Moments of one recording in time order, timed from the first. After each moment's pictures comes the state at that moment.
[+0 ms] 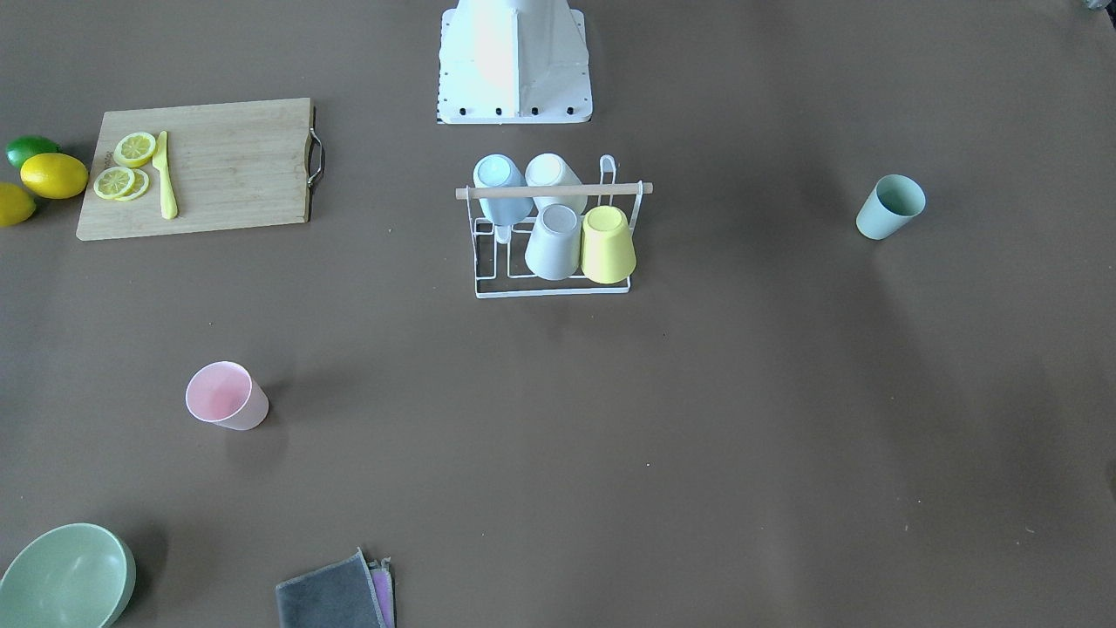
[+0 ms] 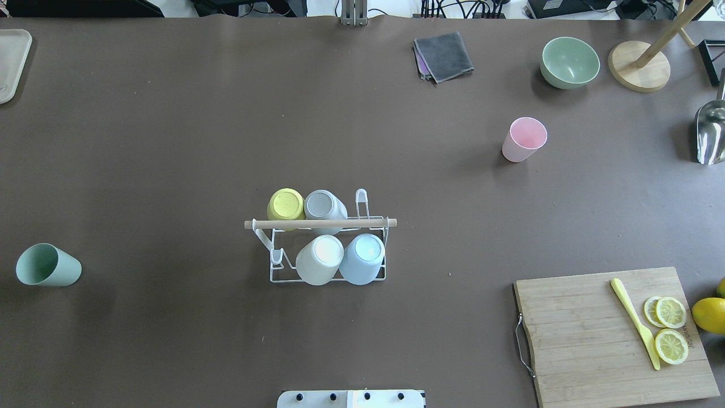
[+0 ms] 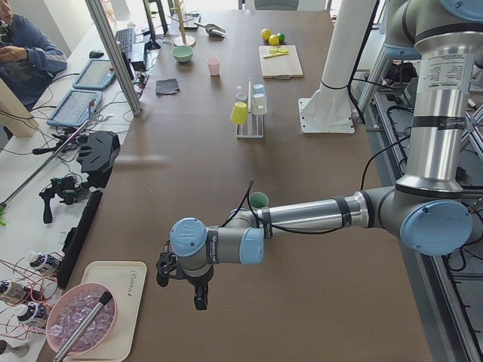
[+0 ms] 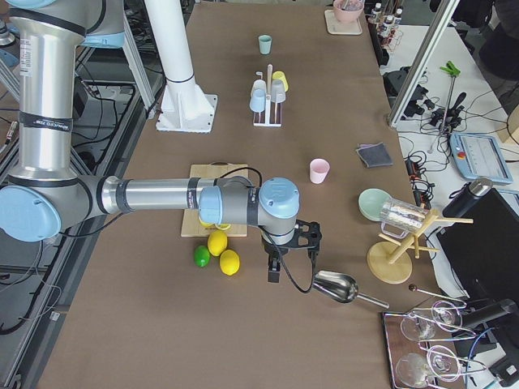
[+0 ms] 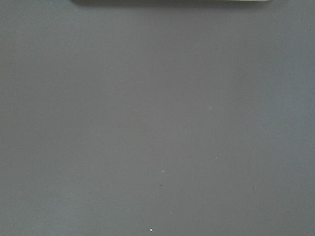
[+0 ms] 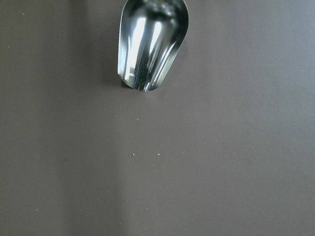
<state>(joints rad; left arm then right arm) -1.59 -1.60 -1.37 -1.74 -2.28 -0.07 1.60 -1.70 1.77 -1.62 2.31 0.07</state>
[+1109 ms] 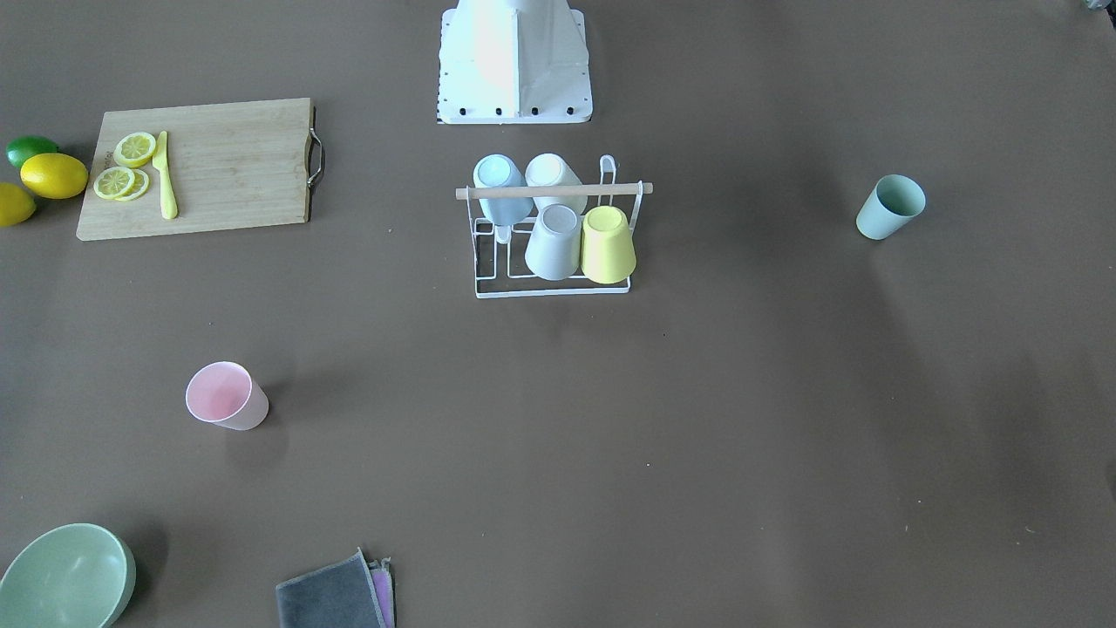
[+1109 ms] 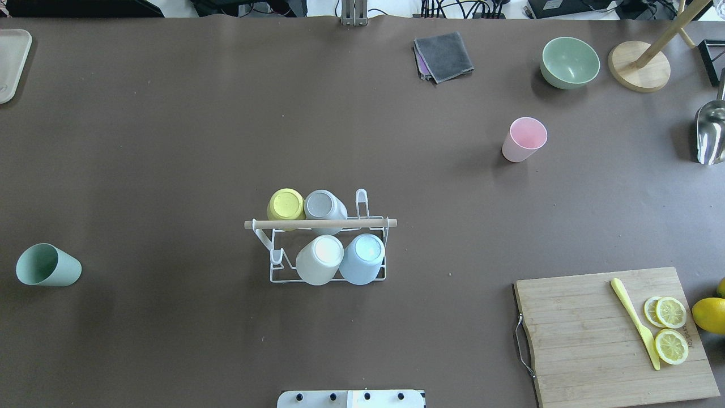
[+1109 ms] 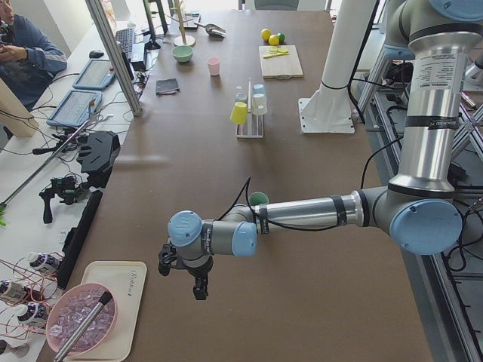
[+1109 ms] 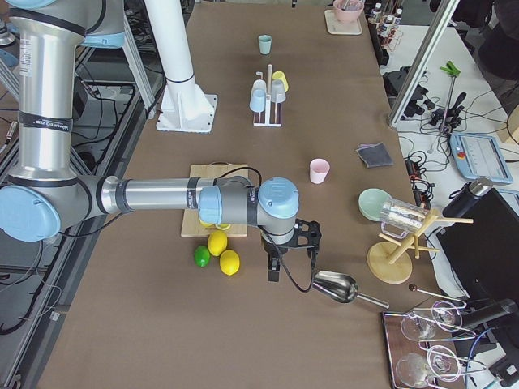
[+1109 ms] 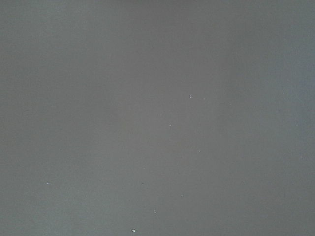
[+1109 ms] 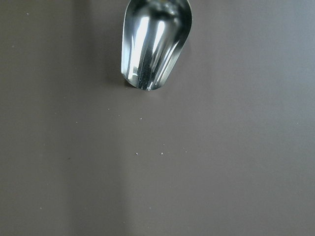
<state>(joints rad) -1.50 -1.62 -1.37 -1.72 -2.28 -0.07 1.60 -1.70 1.77 -1.62 2.32 0.06</state>
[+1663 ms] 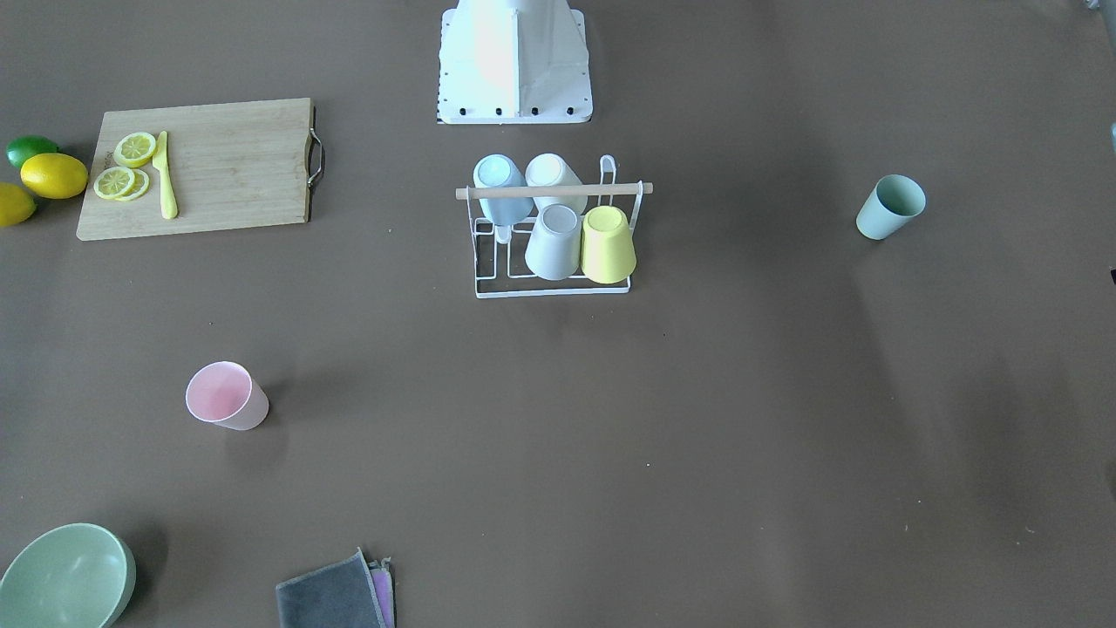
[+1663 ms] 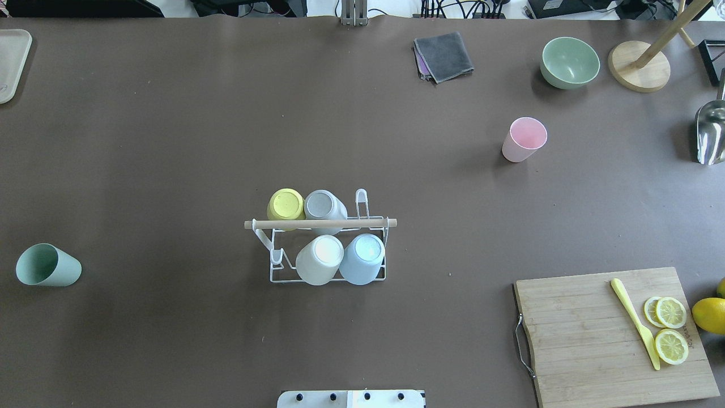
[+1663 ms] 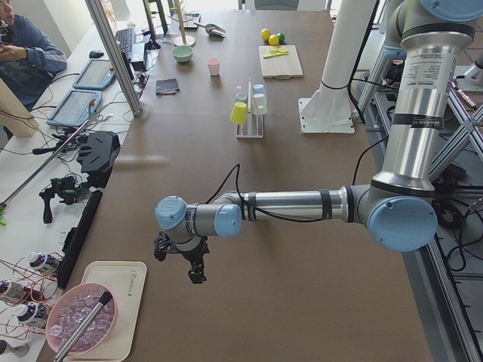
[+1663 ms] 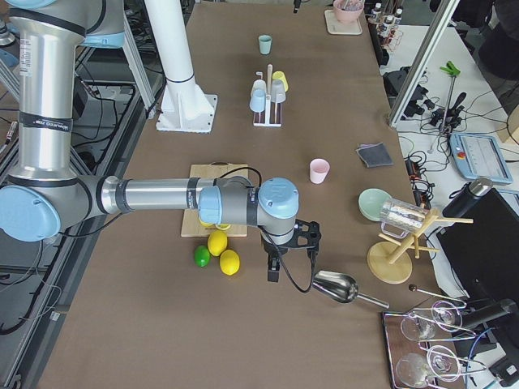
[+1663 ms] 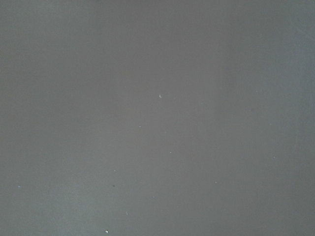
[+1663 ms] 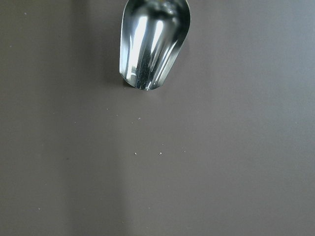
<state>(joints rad) -1.42 -1.70 -1.37 -1.55 -2.28 -0.06 1.60 -1.70 1.77 -1.62 2.31 0.07</state>
